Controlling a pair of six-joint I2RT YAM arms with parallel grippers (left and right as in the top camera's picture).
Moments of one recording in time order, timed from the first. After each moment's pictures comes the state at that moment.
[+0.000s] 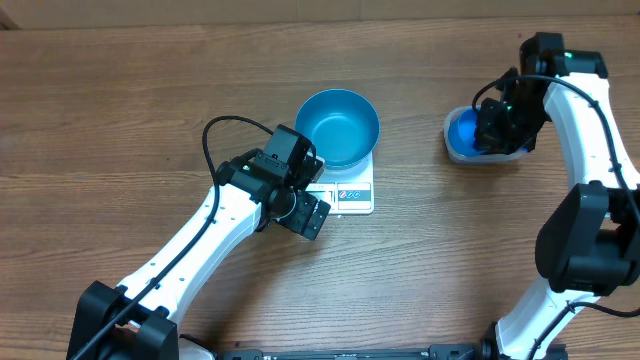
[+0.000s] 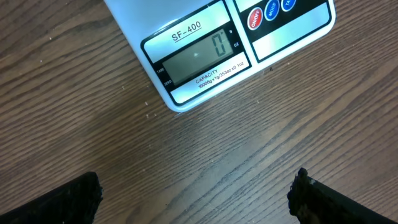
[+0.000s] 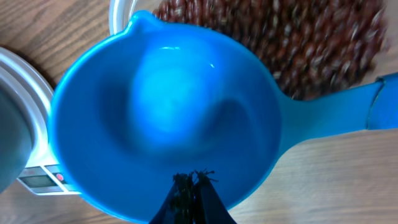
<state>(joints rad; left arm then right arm) -0.50 1.55 1.09 -0.86 0.10 -0.02 -0.11 1.97 1.73 -1.31 -0.22 0.19</state>
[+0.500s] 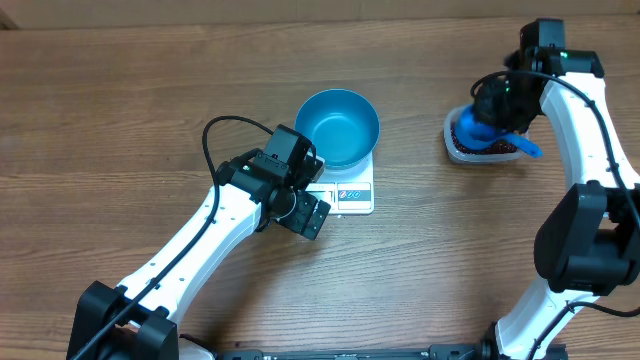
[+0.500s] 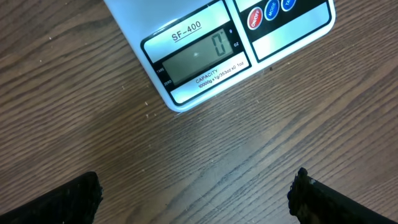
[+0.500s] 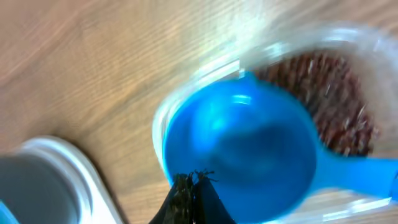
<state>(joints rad) -0.50 1.55 1.09 -0.86 0.10 -0.02 -0.10 1.97 1.73 -1.04 -0.19 0.37</state>
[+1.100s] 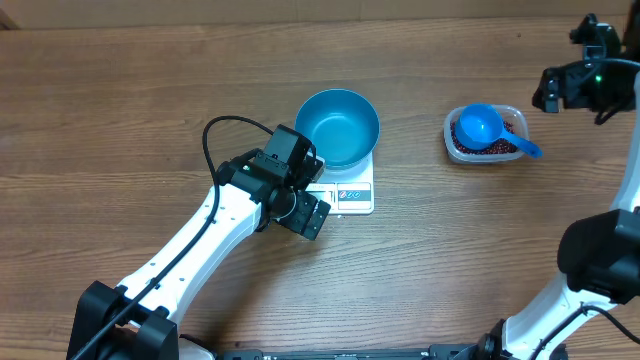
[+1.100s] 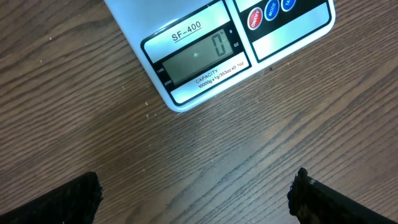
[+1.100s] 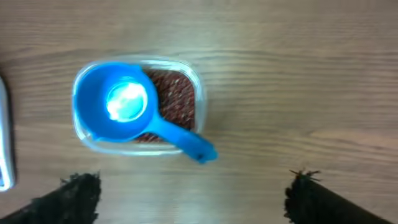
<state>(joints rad) -0.50 1.55 1.09 -0.86 0.10 -0.02 -0.33 1.98 2.15 -1.45 -0.13 -0.36</state>
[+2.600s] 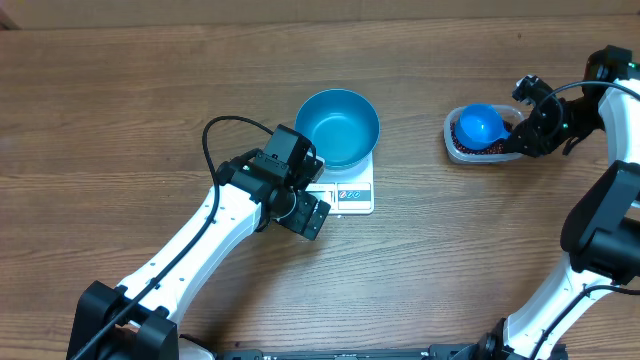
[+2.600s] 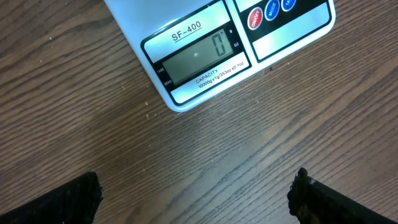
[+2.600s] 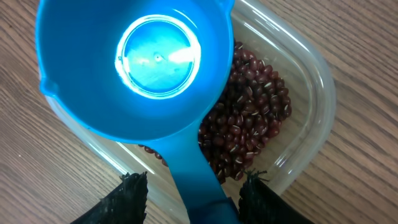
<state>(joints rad) -0.50 1.55 1.09 -0.86 0.10 -0.02 -0.37 2.11 1.78 -1.22 -0.39 -1.01</state>
